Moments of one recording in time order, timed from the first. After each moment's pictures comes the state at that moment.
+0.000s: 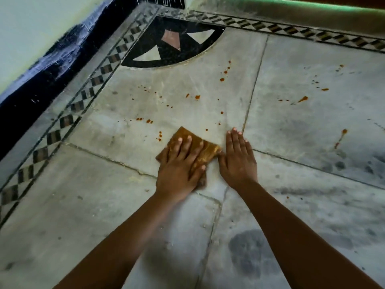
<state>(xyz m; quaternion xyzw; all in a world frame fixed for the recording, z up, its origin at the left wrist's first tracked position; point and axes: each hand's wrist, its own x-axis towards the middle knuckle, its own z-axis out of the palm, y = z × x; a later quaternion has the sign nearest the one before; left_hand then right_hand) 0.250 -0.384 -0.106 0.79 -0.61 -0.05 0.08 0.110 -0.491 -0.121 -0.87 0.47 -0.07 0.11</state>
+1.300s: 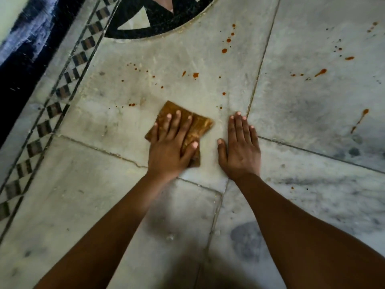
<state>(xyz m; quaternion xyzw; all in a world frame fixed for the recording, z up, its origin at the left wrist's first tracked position) 0.281 -0.404 -0.106 0.80 -0.59 -0.08 0.07 0.115 -0.490 -0.118 -0.86 0.49 -0.06 0.12</state>
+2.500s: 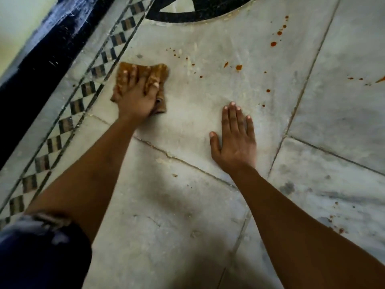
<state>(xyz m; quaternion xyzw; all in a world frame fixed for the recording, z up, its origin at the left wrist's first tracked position) 0.449 -0.414 -0.100 0.92 -0.37 -0.11 0.05 0.194 -0.463 -0.117 -0.90 0.42 -0.02 0.14</state>
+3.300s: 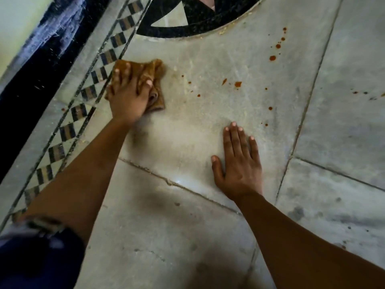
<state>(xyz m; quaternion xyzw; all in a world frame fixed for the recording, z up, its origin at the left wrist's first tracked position) 0.498 -0.456 -0.103 0.92 -0.39 -0.09 0.06 0.198 -0.463 -0.115 -0.89 0.43 -0.03 0.15</state>
